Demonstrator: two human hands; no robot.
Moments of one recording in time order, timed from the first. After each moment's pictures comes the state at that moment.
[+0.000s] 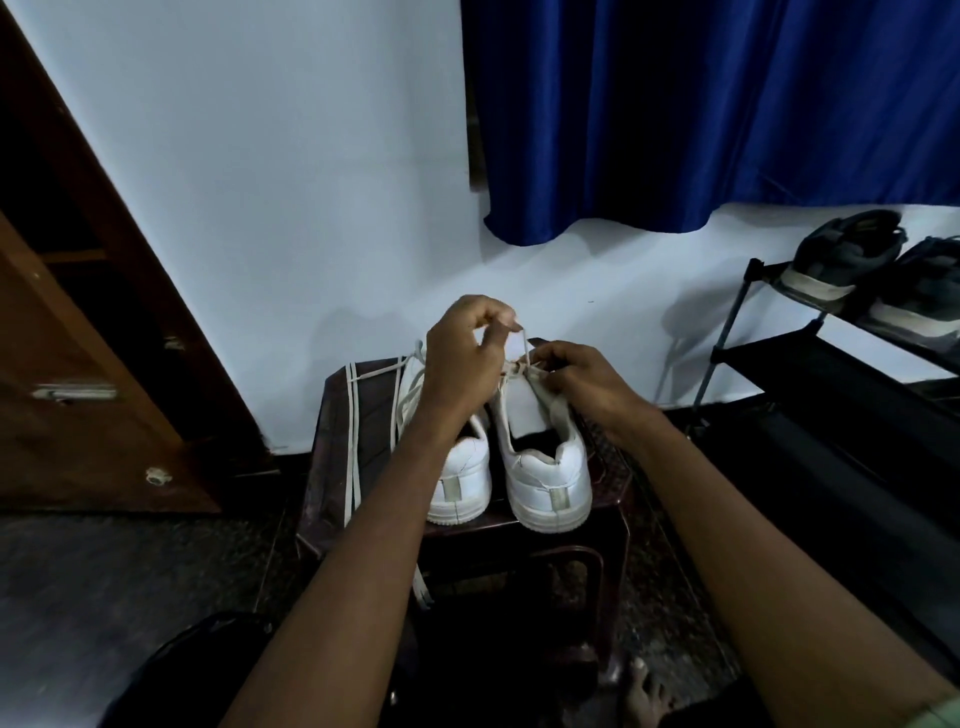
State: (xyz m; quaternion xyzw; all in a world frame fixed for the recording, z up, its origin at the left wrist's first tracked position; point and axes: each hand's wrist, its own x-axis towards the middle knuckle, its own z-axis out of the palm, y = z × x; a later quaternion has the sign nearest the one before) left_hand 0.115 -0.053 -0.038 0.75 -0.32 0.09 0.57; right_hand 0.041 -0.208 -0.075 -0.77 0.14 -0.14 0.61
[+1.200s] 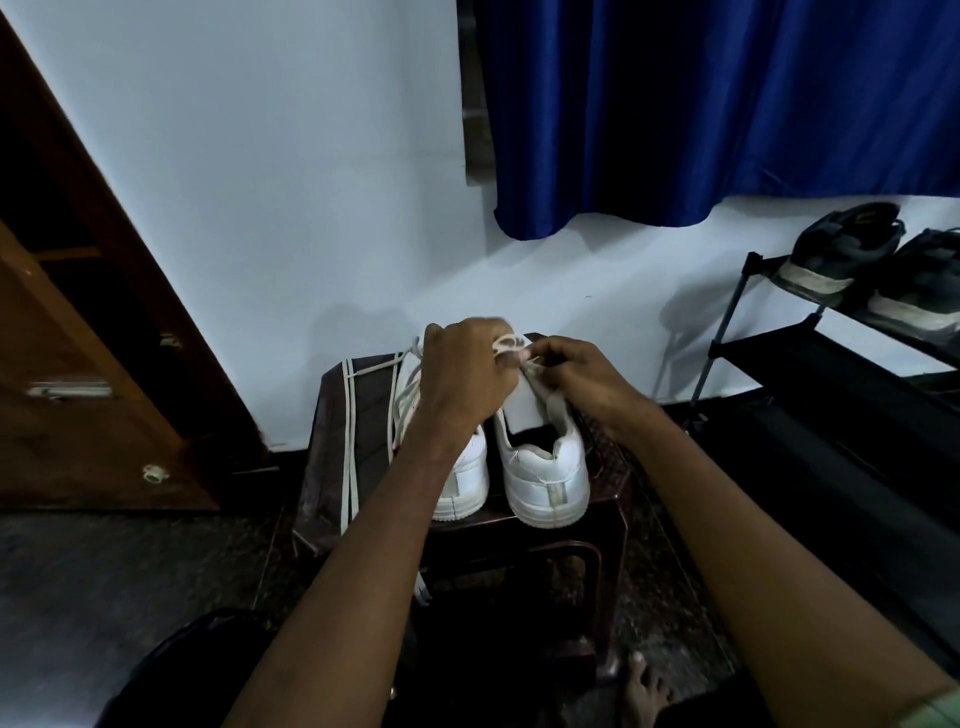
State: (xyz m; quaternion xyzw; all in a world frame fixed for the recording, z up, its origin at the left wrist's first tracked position) left_hand 0.108 -0.052 -0.040 0.87 -0.35 0.17 0.30; right_hand 0.039 -0.213 -0.079 -0.78 0.14 -0.13 0.59
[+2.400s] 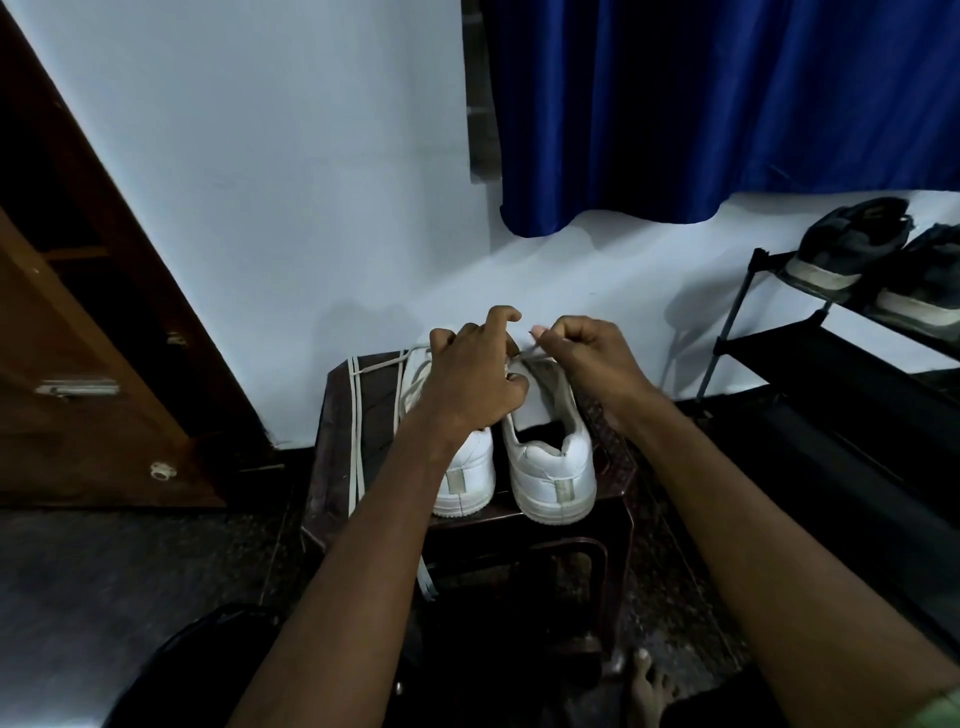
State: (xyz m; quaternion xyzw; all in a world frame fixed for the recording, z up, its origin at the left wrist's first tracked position) left_hand 0.120 -0.047 -0.055 0.86 -0.42 0.09 0.27; right_hand 0.033 -0.200 -0.058 -0.75 0.12 -0.21 0.62
